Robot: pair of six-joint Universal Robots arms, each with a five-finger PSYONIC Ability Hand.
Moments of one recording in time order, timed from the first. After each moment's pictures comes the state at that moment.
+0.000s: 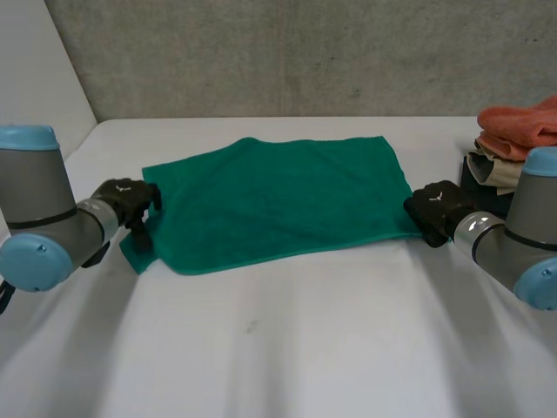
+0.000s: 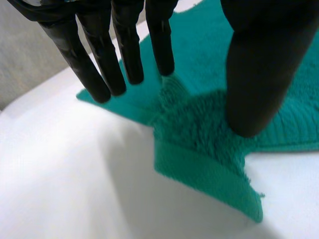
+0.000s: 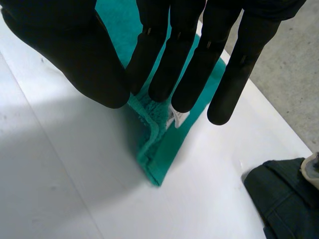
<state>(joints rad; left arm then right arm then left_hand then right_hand) 4.52 -2.23 -1.24 3.01 -1.48 3.50 1.74 -0.86 1.30 -0.03 1.27 2.47 0.51 0.55 0.55 0.55 0.37 1.13 1.18 1.19 1.20 0.98</state>
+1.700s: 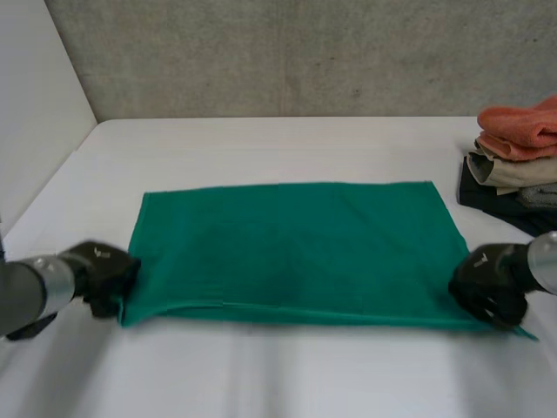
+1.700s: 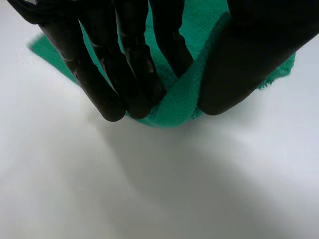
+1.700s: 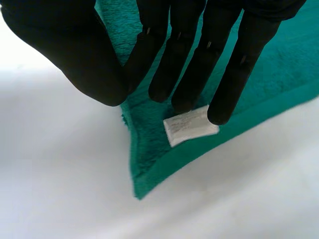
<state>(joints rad) 4.64 -1.87 -1.69 2.75 -1.36 3.85 1.61 -1.07 1.33 0.88 1.30 1.95 1.15 1.19 1.19 1.19 0.98 1.13 1.18 1.19 1.20 0.98</state>
